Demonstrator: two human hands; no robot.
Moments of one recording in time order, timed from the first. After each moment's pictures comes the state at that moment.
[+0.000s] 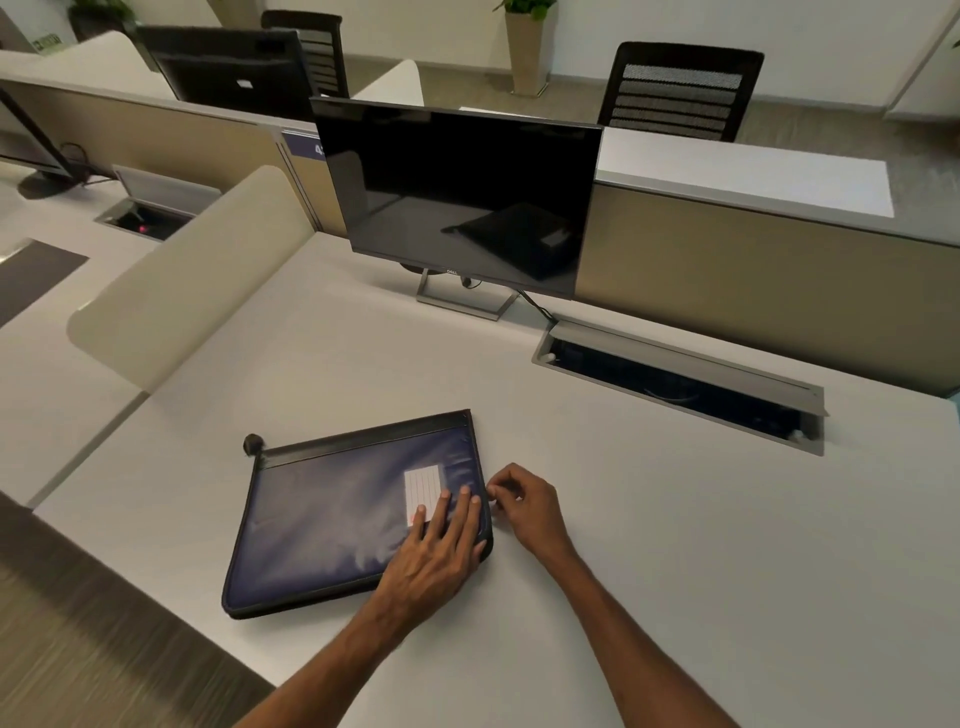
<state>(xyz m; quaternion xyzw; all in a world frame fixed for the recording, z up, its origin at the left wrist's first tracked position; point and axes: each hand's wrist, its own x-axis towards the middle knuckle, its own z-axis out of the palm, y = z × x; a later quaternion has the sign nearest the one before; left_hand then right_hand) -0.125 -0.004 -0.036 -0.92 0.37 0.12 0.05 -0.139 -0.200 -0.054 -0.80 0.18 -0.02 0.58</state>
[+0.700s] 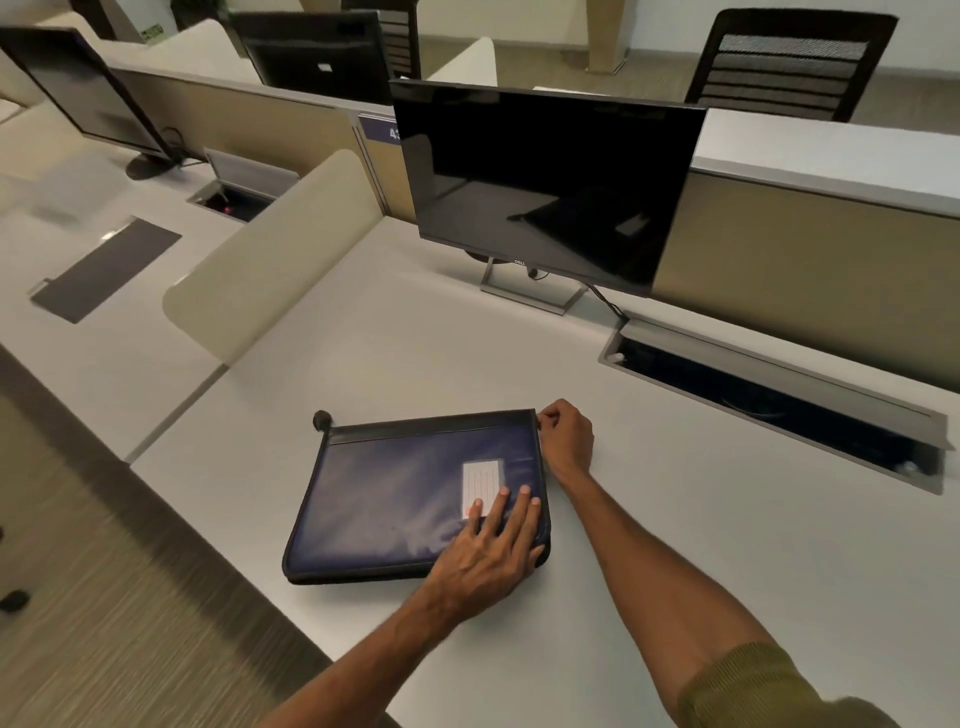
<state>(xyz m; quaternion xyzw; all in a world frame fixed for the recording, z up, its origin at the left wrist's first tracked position) -0.124 0.000 -0.026 -0.89 0.43 0.08 0.08 -0.026 -0.191 -0.028 -0.83 0.30 -0.03 0.47</state>
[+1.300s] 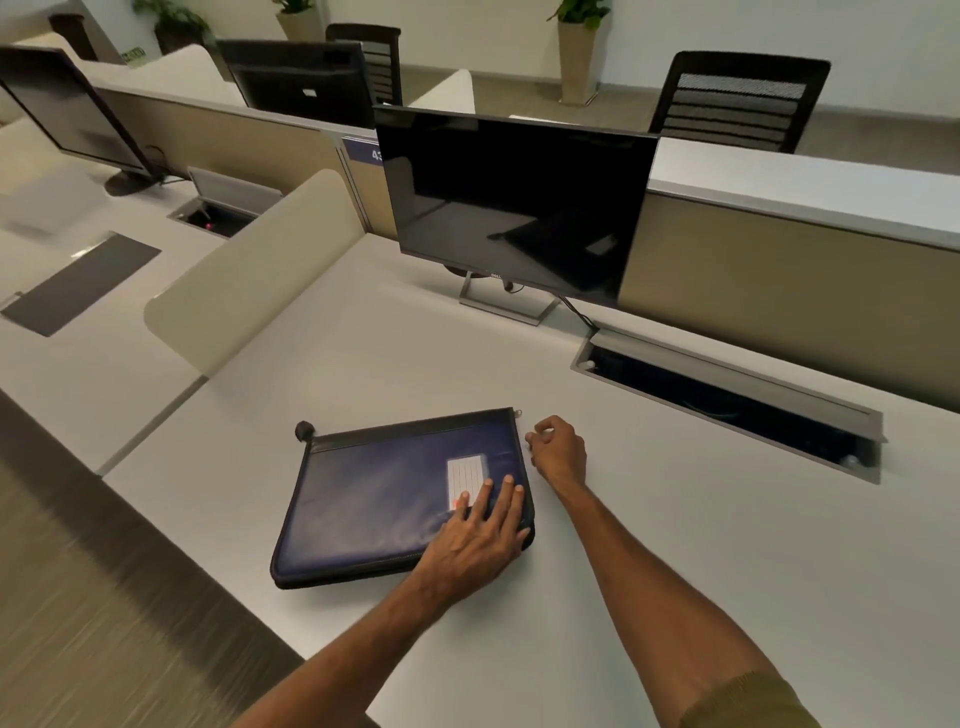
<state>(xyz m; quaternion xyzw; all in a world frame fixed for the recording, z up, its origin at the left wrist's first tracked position) -0.118 -0.022 -0.028 -0.89 0.41 0.19 0.07 -0.058 -0.210 -0.017 -0.80 0.33 0.03 0.49</state>
